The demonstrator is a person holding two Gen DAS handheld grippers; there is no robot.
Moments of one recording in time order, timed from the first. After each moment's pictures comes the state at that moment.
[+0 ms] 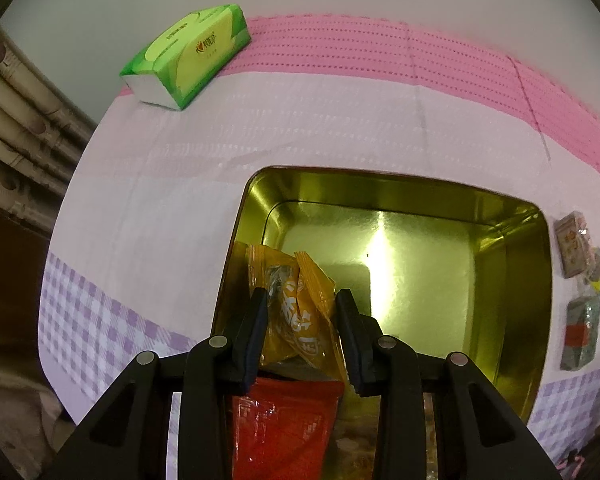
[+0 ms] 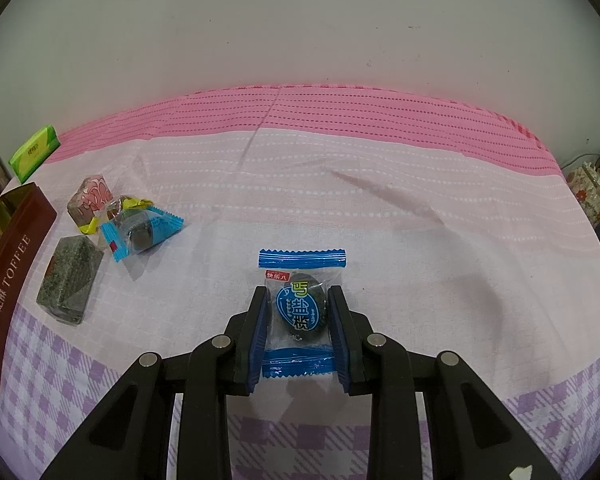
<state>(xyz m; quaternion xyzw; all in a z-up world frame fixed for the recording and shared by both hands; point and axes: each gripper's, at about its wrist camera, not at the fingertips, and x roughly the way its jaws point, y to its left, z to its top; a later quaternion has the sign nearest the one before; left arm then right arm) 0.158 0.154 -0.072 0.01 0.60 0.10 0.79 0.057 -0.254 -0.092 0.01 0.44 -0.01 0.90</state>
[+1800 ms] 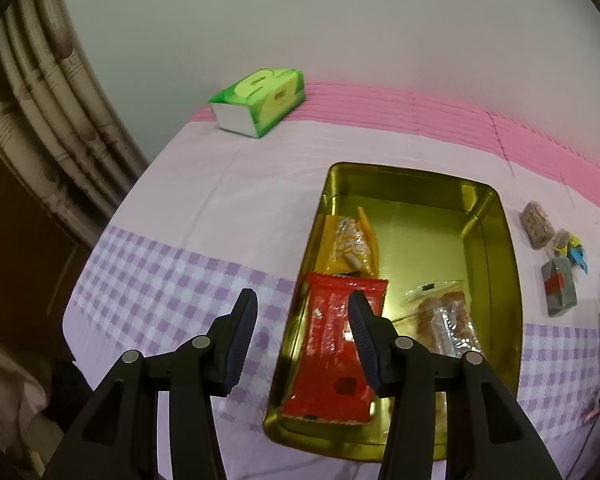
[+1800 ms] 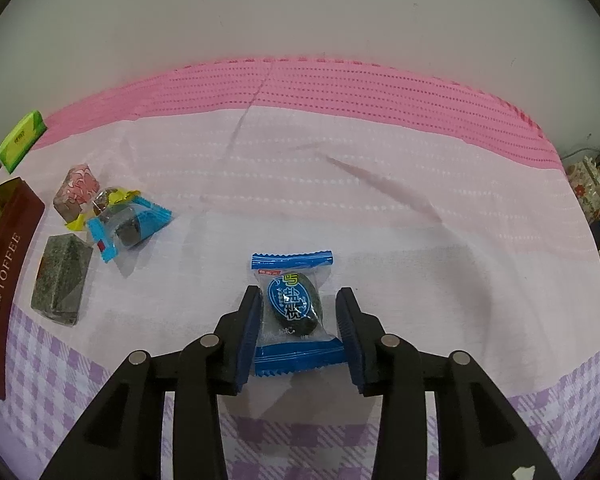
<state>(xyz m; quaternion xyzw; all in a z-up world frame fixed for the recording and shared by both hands) 0.029 0.179 -0.014 0.00 0.48 0.13 0.87 0.081 -0.261 -0.088 0.00 0.50 -0.02 0.86</state>
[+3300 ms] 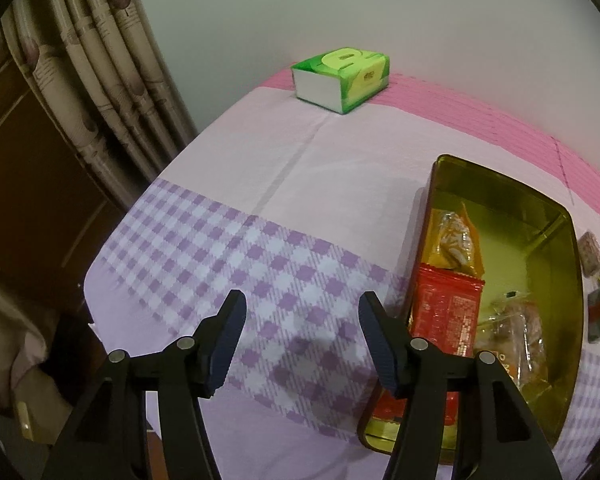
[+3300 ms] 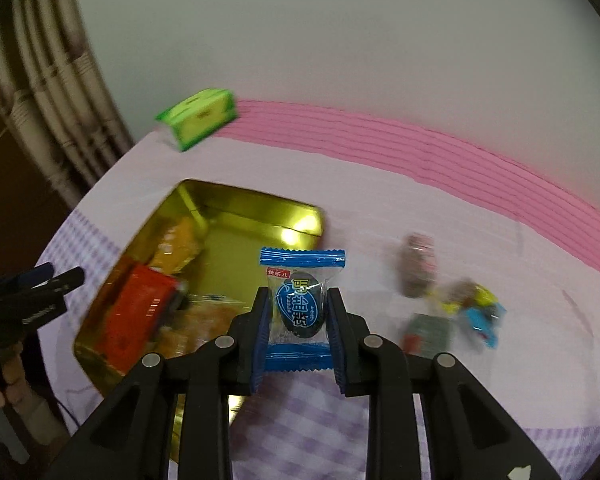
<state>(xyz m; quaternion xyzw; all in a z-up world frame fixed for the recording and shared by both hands) 0.016 0.242 -0.032 -0.05 0.49 0.21 0.84 0.073 -0.009 -0.014 -0.04 0.46 0.19 0.86</state>
